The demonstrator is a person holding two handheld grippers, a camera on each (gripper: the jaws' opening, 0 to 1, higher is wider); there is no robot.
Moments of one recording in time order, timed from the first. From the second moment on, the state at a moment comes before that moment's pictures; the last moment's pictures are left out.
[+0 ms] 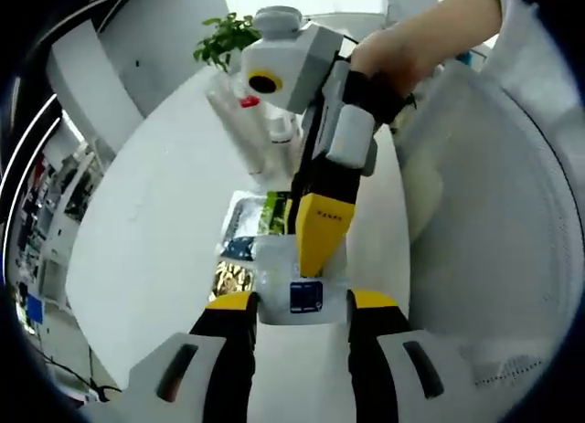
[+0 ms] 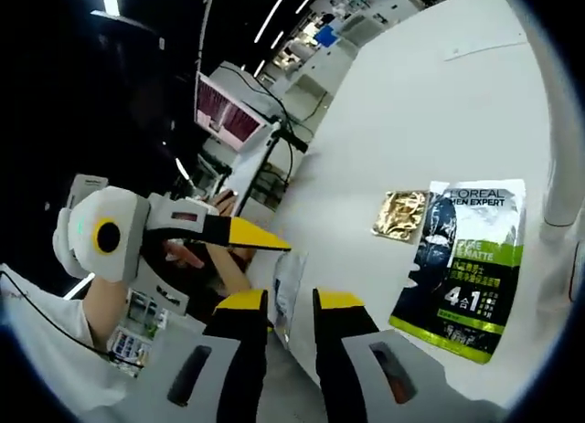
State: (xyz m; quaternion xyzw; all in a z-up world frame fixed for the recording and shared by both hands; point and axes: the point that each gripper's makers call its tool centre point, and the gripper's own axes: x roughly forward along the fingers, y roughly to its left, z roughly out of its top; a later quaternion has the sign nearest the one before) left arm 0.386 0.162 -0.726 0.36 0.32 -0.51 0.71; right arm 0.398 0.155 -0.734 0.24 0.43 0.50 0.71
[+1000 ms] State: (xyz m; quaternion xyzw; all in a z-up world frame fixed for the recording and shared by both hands) left arm 0.404 0.221 -0.785 0.21 0.38 -0.40 0.81; right arm 0.418 0.169 -0.797 0.32 0.47 0.37 0.74
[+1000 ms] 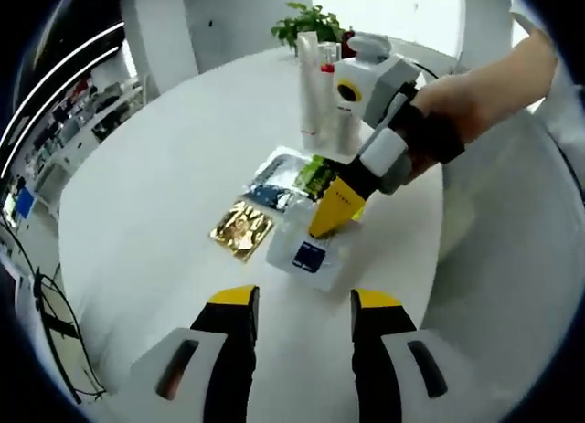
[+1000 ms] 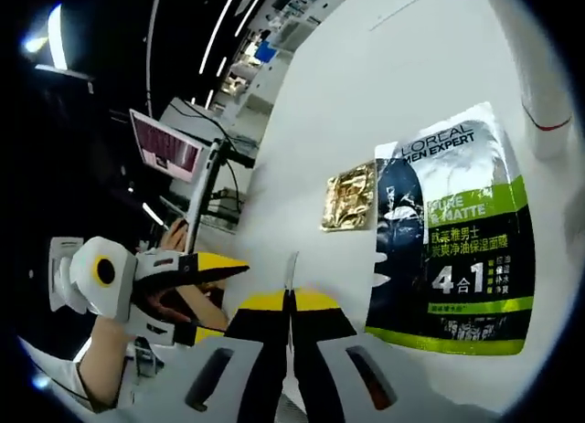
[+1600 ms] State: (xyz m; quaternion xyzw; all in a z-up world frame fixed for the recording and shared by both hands) left arm 0.424 0.202 -0.825 0.20 0.37 -0.37 0.83; right arm 0.430 0.169 -0.823 0.30 0.49 0.33 0.75
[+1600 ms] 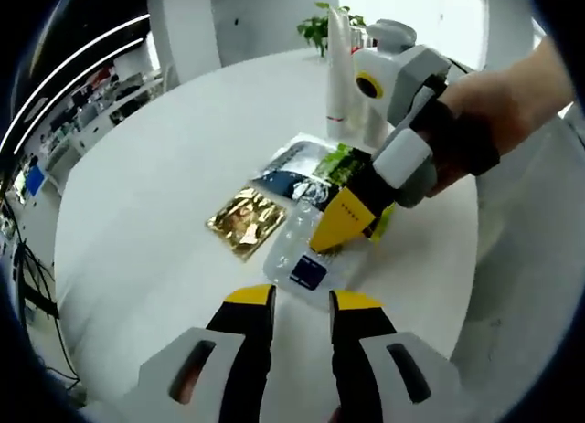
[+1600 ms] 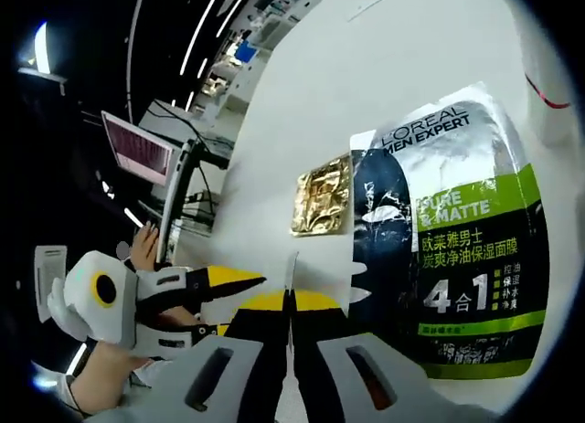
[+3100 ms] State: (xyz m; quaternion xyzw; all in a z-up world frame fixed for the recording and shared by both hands) left arm 0.436 0.191 -0.836 0.19 0.39 -0.38 0.82; right arm 0.448 0.161 -0.815 -0.16 0.30 0.45 0.82
